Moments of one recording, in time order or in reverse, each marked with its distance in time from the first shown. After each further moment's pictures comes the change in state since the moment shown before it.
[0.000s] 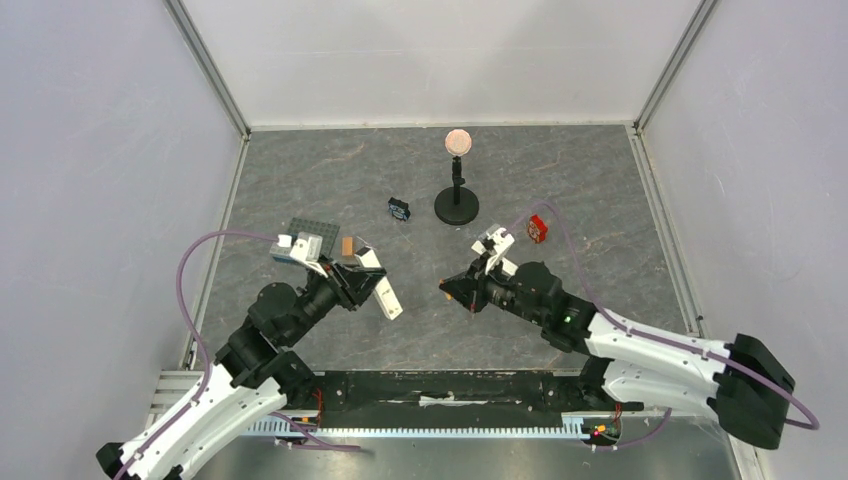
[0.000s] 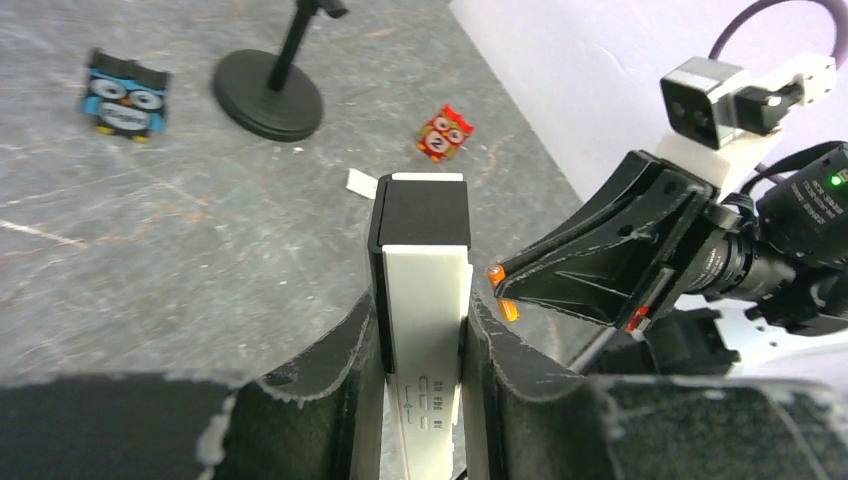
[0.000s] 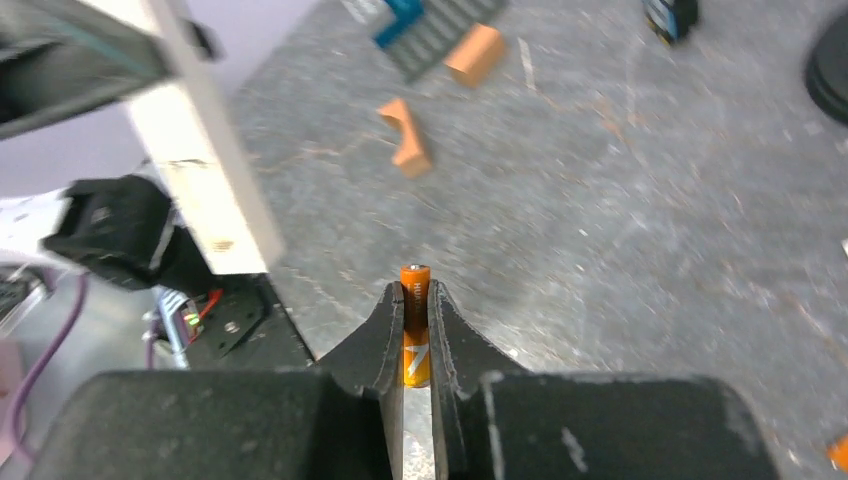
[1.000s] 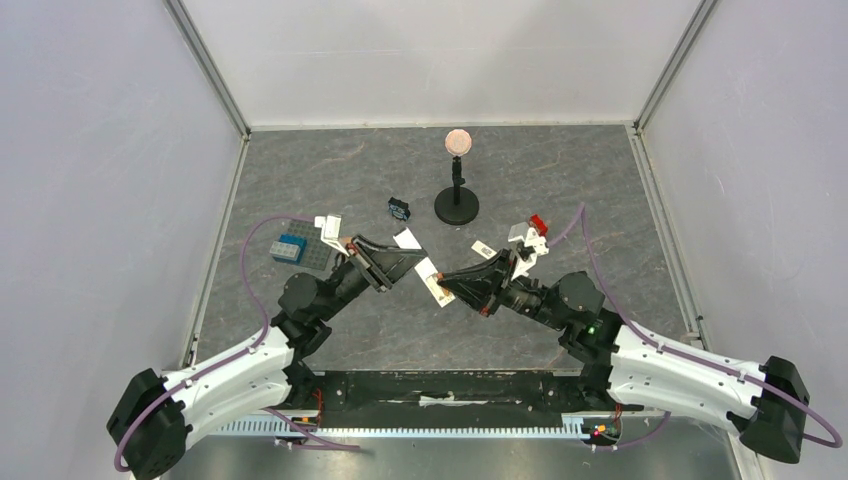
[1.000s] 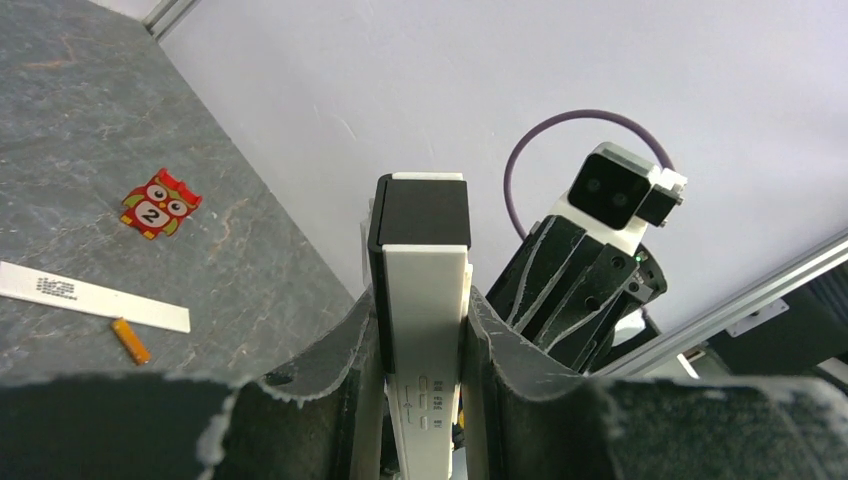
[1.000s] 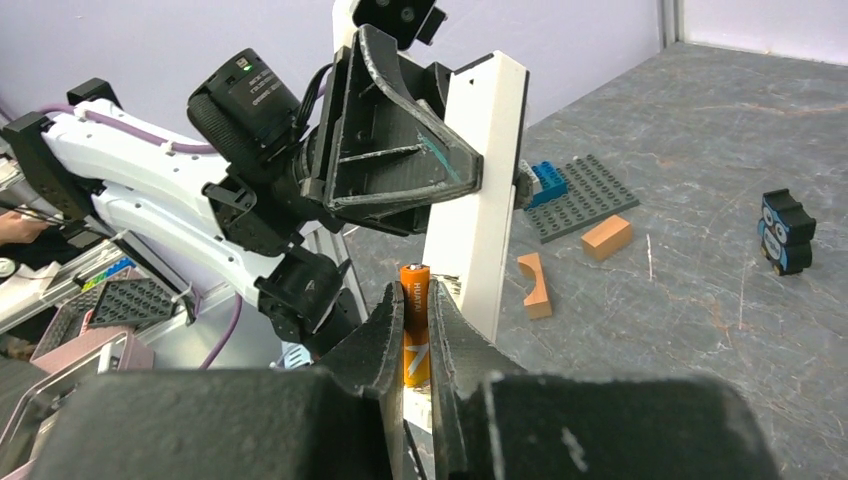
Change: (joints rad) left arm -0.017 0.475 -0.153 1.030 0.264 -0.413; right arm 0.059 -0.237 -0.012 0.221 -0.141 -0.064
